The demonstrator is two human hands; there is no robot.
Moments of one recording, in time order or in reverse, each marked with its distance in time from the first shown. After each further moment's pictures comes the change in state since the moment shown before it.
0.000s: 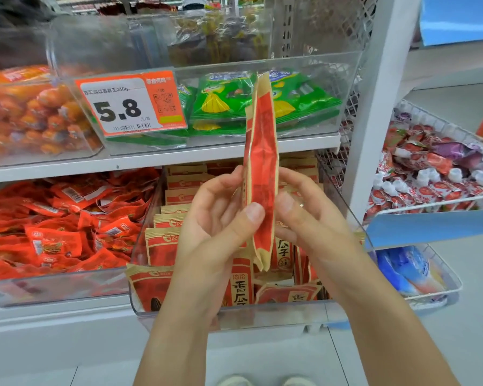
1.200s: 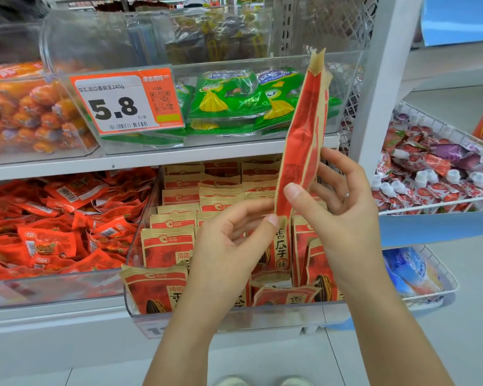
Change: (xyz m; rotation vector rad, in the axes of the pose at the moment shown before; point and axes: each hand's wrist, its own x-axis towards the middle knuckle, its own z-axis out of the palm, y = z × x) left_hand -0.001 -0.007 0.009 0.585 -0.019 0.010; right_hand 0.007 0.006 -0.010 -0.119 0.403 -0.283
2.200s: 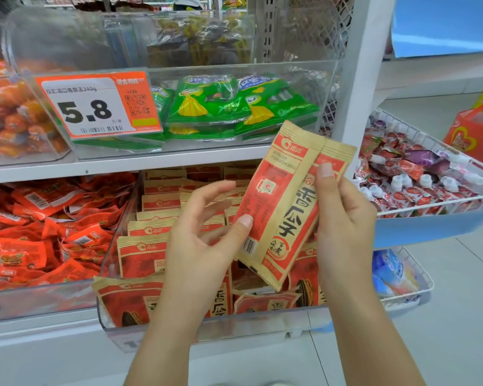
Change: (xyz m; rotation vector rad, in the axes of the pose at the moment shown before) left_hand 0.008 -0.009 0.000 -0.038 0.151 0.049; right_hand -0.001 -0.010 -0.003 0.050 0.171 0.008
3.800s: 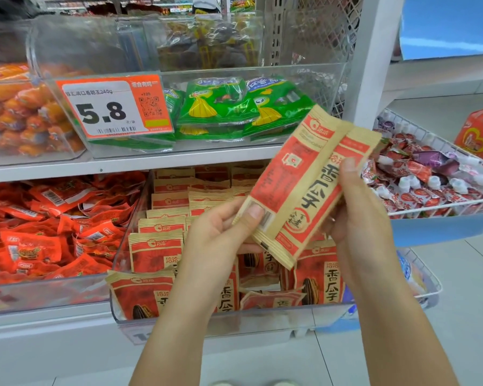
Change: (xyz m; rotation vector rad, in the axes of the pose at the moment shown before) left_hand 0.002 0.009 0.007 -0.145 -0.152 -0.223; right_hand 0.008 -0.010 -0.010 0.055 -0.134 0.188
